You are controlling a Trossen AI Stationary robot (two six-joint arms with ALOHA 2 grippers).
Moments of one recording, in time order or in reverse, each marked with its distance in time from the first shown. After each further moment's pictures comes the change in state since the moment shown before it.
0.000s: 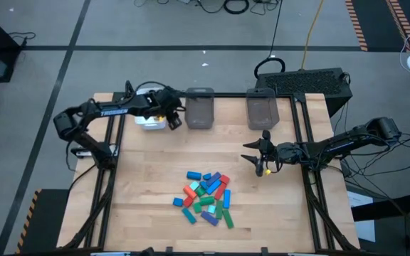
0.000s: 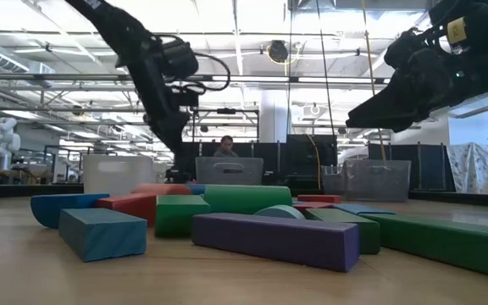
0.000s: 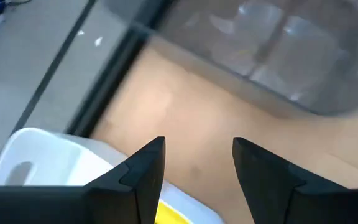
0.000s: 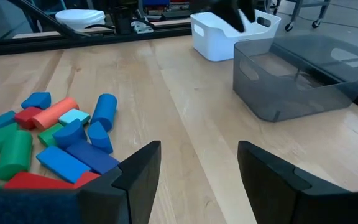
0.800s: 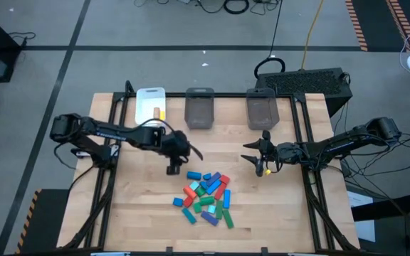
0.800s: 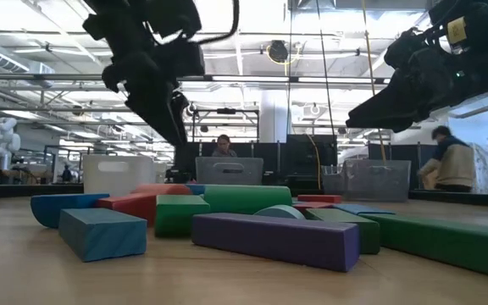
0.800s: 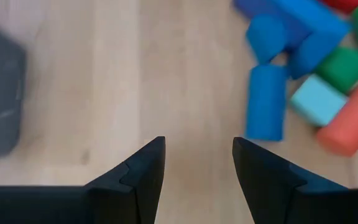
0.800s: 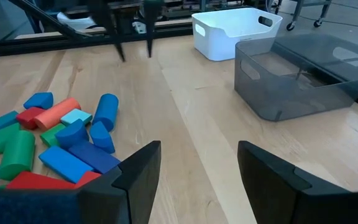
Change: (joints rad) left arm -0.520 -0.039 -0.061 0.002 0.227 -0.057; right arm 0.001 0.000 0.000 0.000 -0.004 0.005
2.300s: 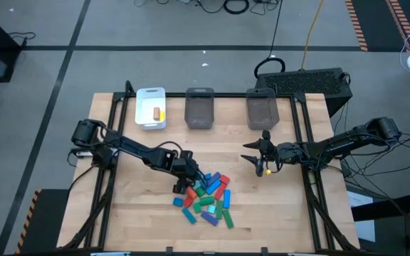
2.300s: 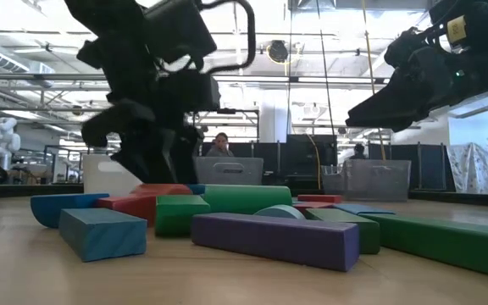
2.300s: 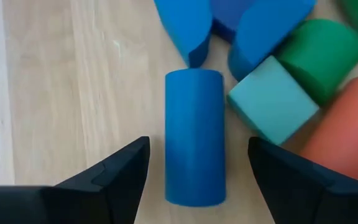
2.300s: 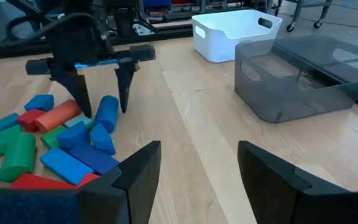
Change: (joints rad) left arm -0.193 0.273 -0.005 0.232 -0.057 -0.047; right arm 0.000 0.000 0.000 0.006 0.000 0.000
